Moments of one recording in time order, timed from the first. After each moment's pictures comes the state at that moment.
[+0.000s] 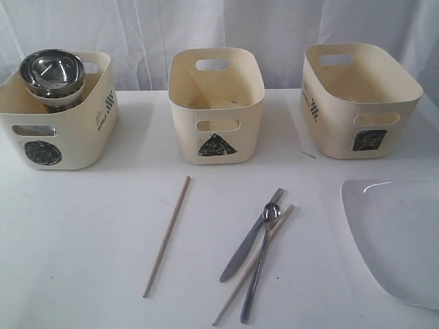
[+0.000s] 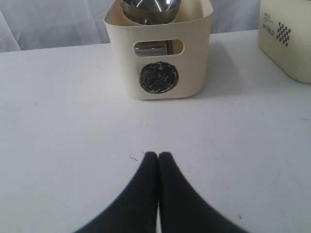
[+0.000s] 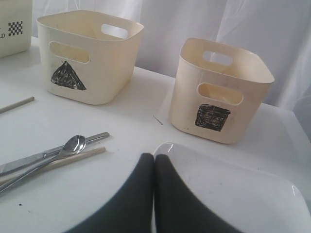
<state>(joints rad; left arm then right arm) 0.00 0.06 0.02 -0.20 0.22 0.25 0.13 0.01 0.00 -0.09 0.23 -0.07</state>
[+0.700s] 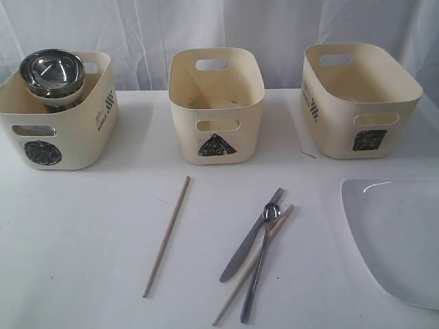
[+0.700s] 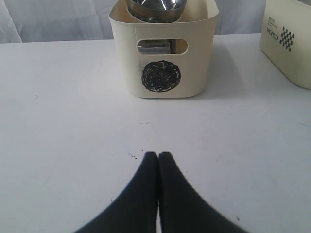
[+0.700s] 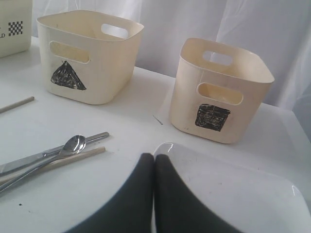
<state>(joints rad) 0.00 0.06 0.02 -0.16 0.22 0.17 0.13 0.01 0.00 -0.09 0.23 -0.07</state>
